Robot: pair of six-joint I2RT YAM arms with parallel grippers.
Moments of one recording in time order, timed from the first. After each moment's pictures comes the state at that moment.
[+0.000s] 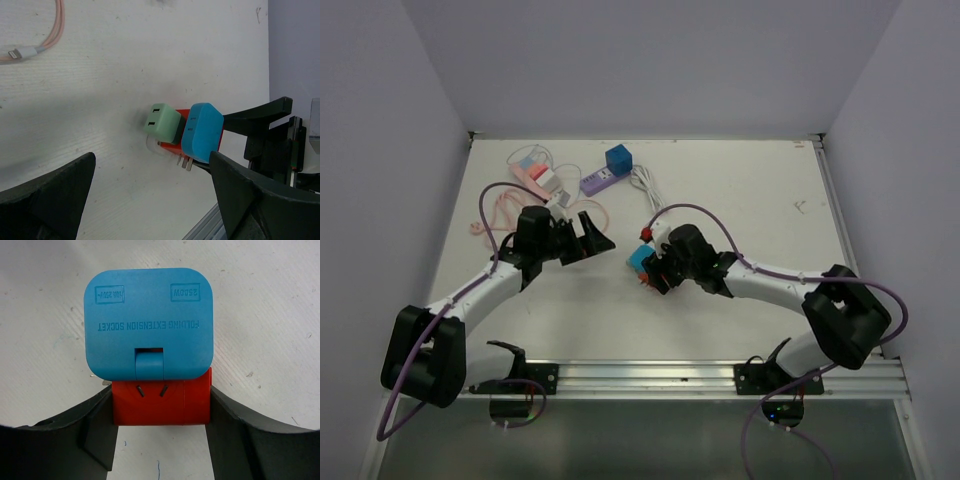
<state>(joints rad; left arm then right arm) -0.29 1.24 0.61 0.01 0.45 -0.67 0.79 1.49 0.76 -0.01 -0.08 -0.02</state>
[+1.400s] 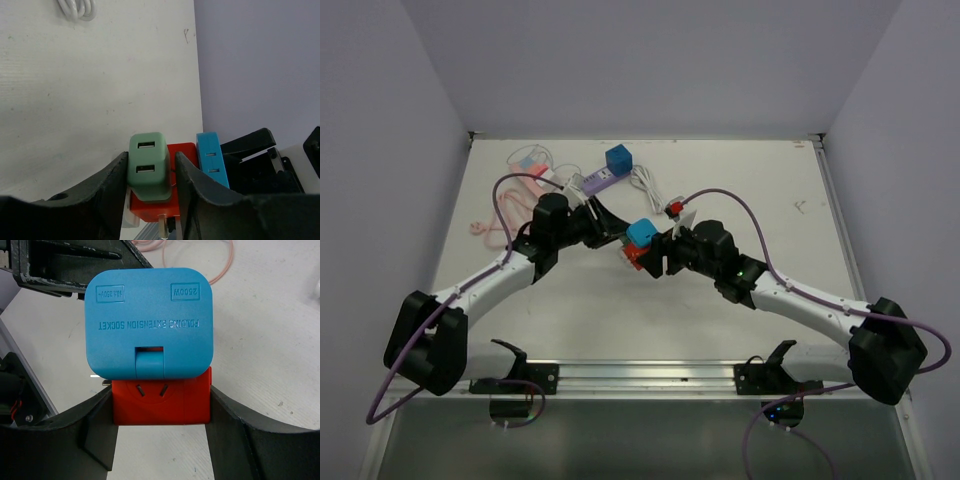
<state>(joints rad) -0.43 1.31 0.73 0.18 0.43 -0.99 0.79 1.23 0.71 0.15 -0.11 0.35</state>
